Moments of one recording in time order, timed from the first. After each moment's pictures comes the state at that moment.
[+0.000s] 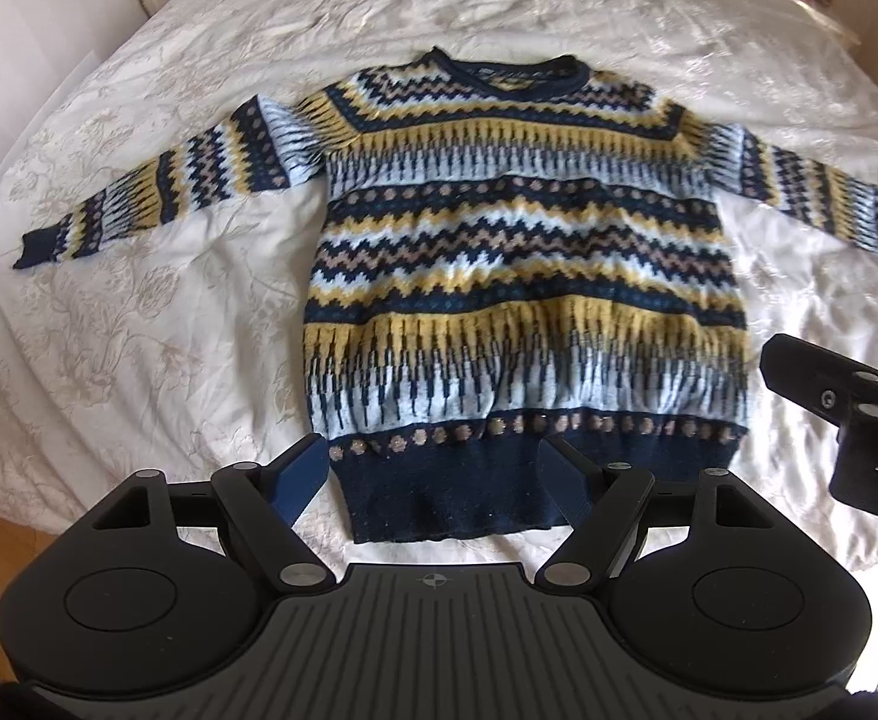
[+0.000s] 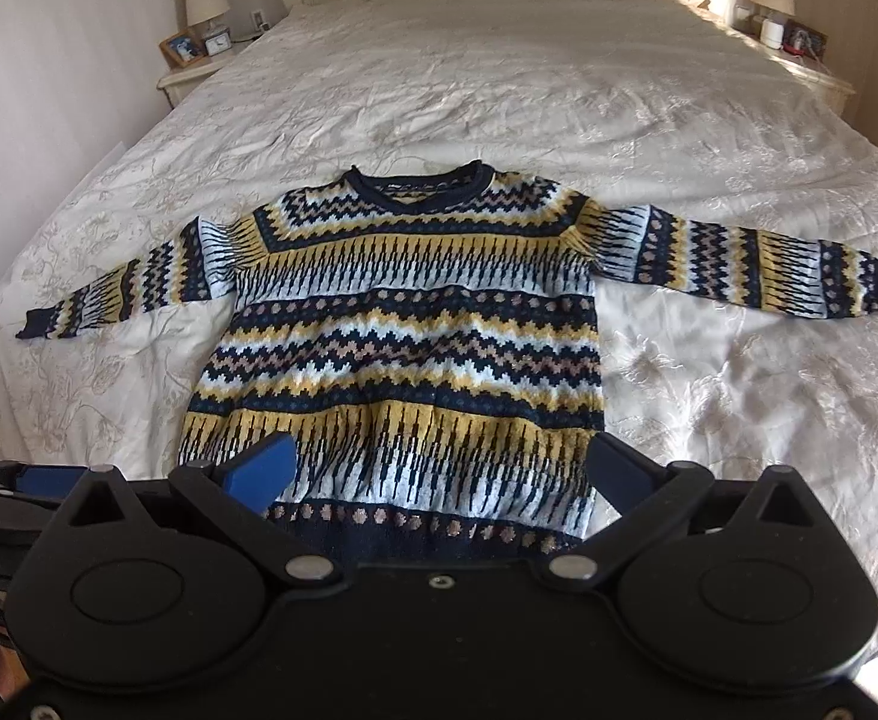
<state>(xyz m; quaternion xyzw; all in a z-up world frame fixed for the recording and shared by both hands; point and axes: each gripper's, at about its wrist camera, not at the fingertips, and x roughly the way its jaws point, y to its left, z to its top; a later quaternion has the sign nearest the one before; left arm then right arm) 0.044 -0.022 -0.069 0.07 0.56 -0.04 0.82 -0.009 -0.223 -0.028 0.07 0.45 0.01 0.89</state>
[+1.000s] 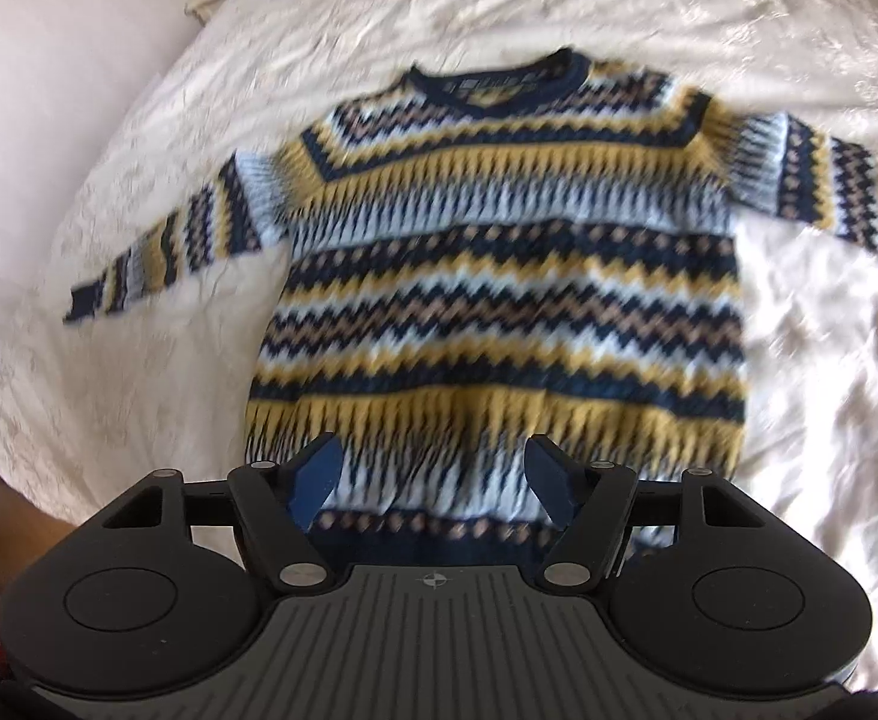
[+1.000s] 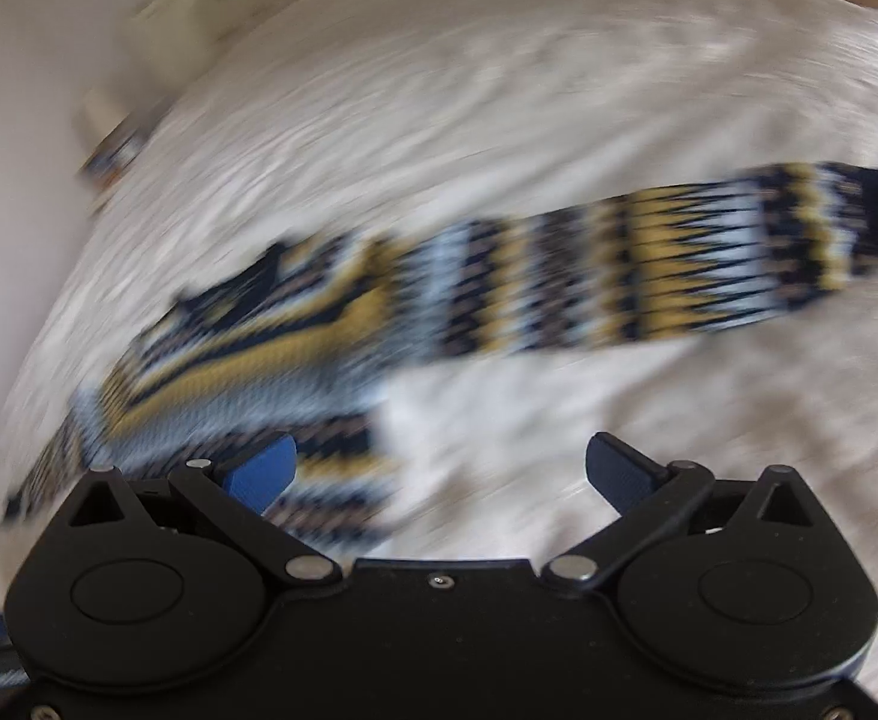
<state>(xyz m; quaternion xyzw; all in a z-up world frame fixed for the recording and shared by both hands) 0.111 -0.186 -0.083 0.15 0.57 0.08 0.81 0.098 -0.477 -0.118 0.26 0.44 -0.03 0.86</state>
